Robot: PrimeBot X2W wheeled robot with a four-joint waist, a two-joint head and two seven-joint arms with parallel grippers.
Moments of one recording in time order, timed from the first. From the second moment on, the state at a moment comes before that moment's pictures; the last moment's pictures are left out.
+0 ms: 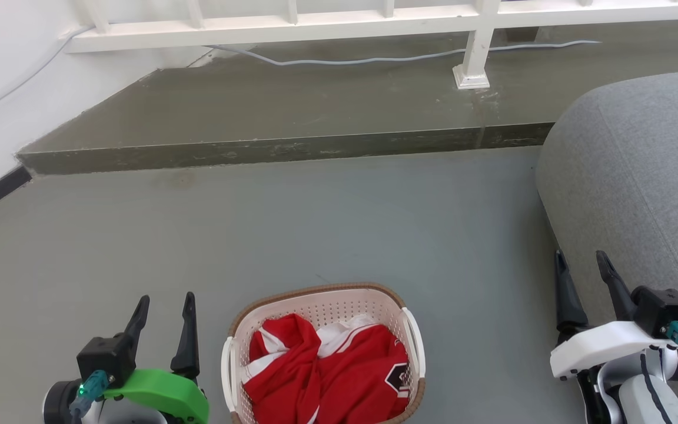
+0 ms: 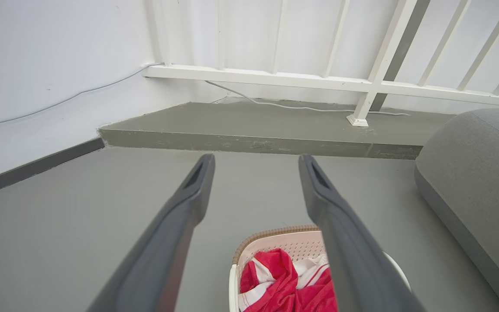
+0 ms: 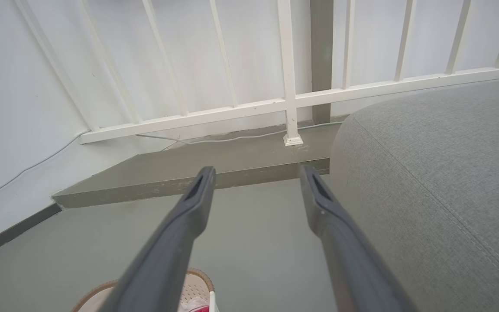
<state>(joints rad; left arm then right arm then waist) -0.02 0.12 -0.26 0.25 -0.40 0.04 -0.25 0.01 -0.06 0.03 0.25 0.20 0.02 -0.25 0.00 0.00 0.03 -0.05</state>
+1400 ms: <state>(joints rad) 0.01 0.13 -0.26 0.15 -0.39 0.07 -0.23 0.01 -0.05 0.06 0.22 0.20 0.02 -0.25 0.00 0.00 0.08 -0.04</state>
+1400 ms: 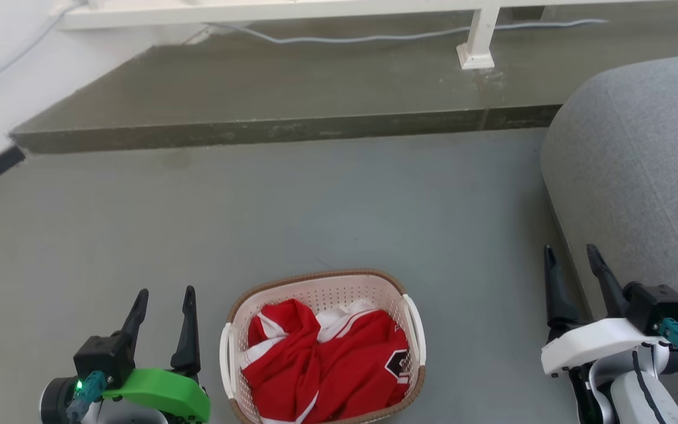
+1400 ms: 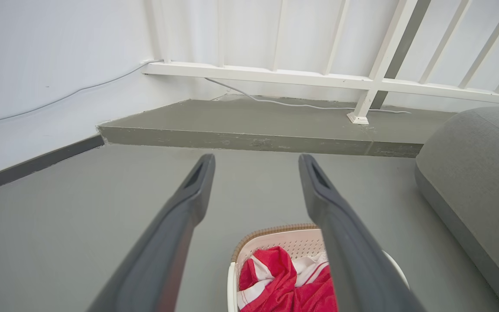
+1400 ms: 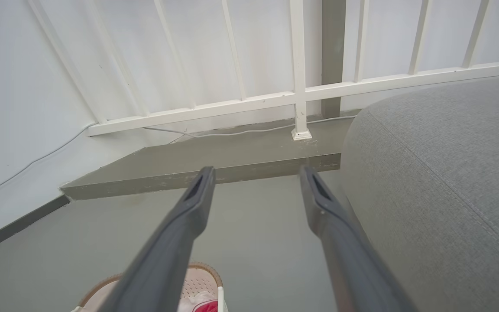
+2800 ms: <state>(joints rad) -0.45 0.08 -0.29 0.58 -0.49 -0.05 0.03 -0.38 -0.05 0.24 0.45 0.22 0.03 -0.15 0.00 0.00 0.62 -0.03</state>
